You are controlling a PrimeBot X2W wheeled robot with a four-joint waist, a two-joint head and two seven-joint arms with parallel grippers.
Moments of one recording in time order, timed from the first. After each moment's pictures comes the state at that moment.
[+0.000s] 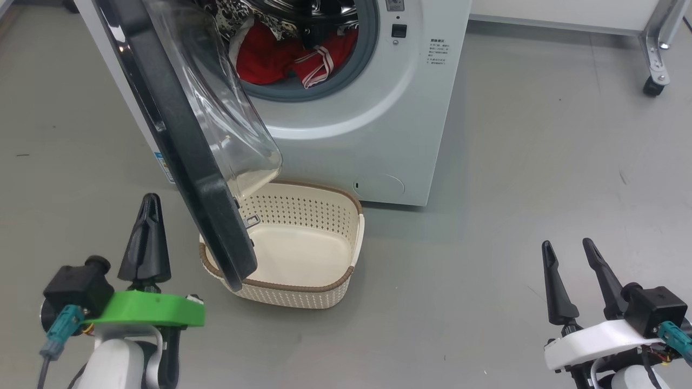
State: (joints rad) left arm -0.13 0.04 -0.10 0.14 -0.43 -0.08 -0.25; right arm 0.05 -0.22 0.21 0.09 0.46 -0.06 -0.26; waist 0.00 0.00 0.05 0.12
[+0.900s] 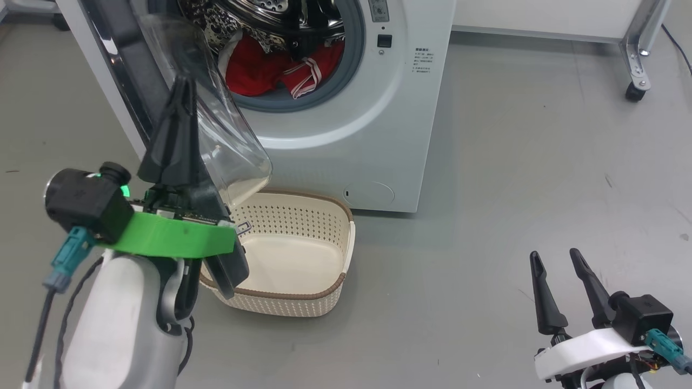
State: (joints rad) left arm -0.39 0.05 -0.21 -0.03 -0.38 -0.11 -0.20; right arm 0.07 -0.18 0.20 0.12 0.43 -0.03 -0.26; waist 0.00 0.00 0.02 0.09
